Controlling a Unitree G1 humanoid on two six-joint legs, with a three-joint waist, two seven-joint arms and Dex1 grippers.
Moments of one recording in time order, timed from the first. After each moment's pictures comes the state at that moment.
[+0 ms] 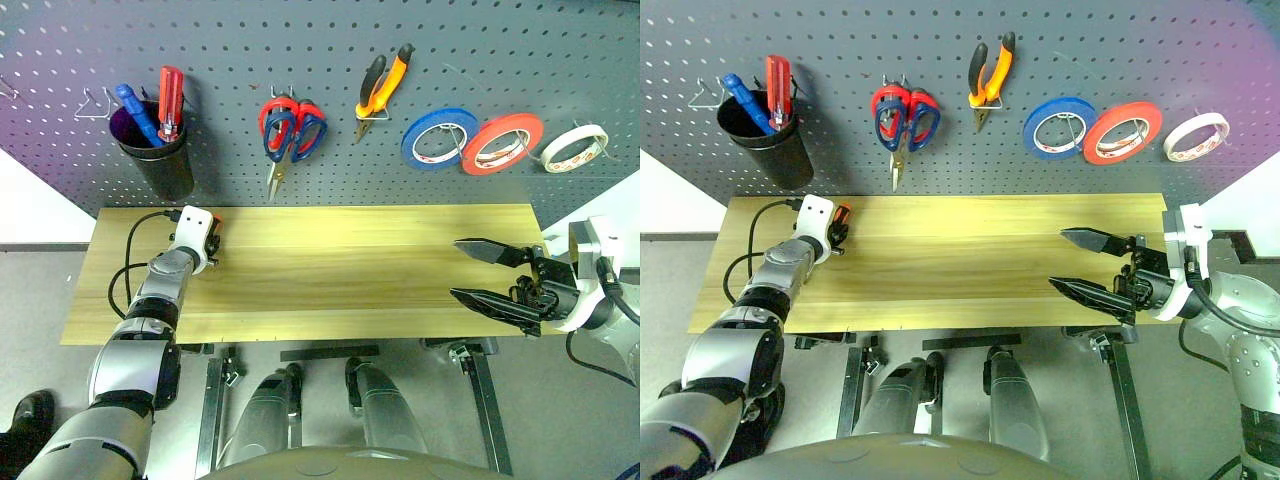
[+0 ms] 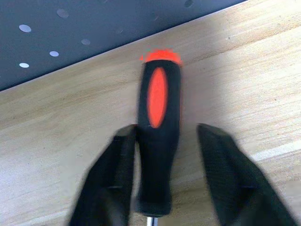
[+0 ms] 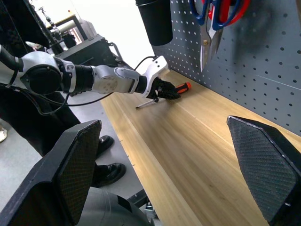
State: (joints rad) left arm -0.79 0.43 0.06 1.16 0.05 -0.05 -0.28; right arm -0.01 -0.80 -0.40 -0.32 0.89 0.54 1.18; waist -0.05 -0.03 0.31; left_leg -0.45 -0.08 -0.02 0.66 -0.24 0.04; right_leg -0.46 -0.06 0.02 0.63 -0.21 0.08
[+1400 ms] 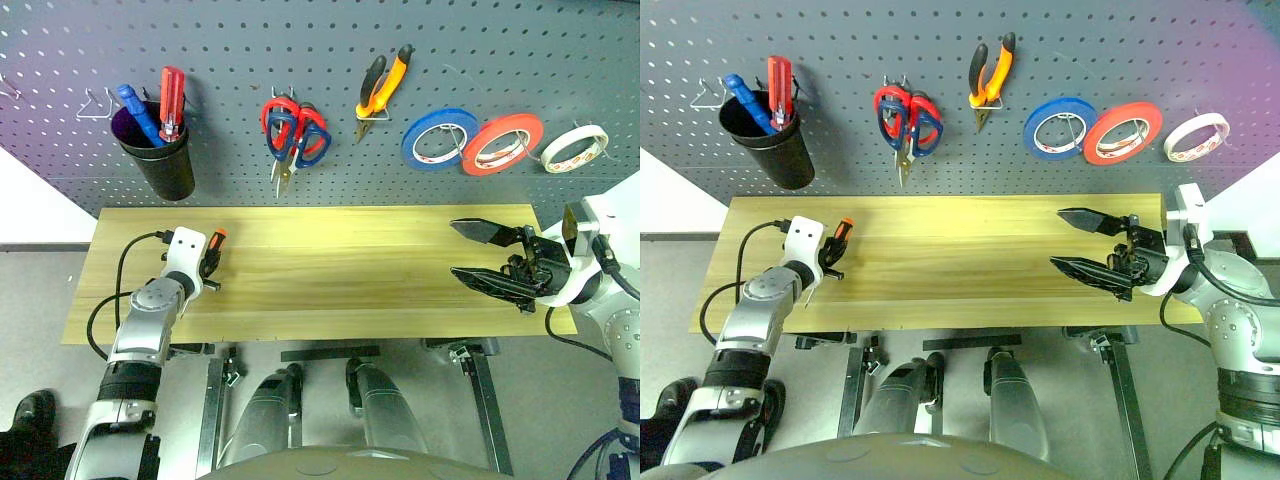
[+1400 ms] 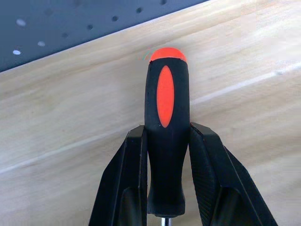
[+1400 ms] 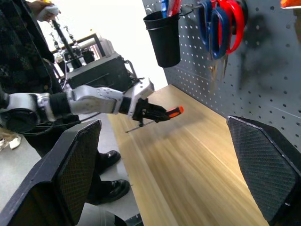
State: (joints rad) left arm -0.28 0.43 0.09 0.22 -0.06 0.34 -0.37; right arm -0.20 -0.76 -0.32 -0.11 0.84 0.47 1.31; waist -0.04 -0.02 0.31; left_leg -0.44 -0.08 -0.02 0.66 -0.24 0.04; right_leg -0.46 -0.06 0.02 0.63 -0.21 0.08
